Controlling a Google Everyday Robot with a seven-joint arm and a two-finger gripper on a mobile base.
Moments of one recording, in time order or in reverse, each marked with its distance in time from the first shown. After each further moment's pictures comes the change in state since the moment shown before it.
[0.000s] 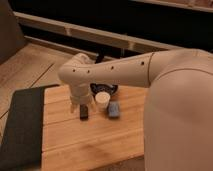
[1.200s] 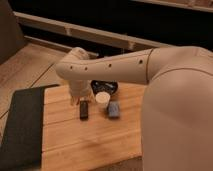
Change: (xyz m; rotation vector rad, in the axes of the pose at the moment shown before) arm -0.054 0.011 -0.033 0.008 -0.176 -0.140
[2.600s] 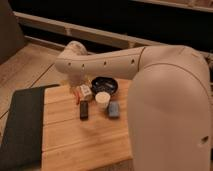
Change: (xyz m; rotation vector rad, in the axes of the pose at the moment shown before) arm -0.077 0.000 0.023 -0.019 -0.155 -0.178
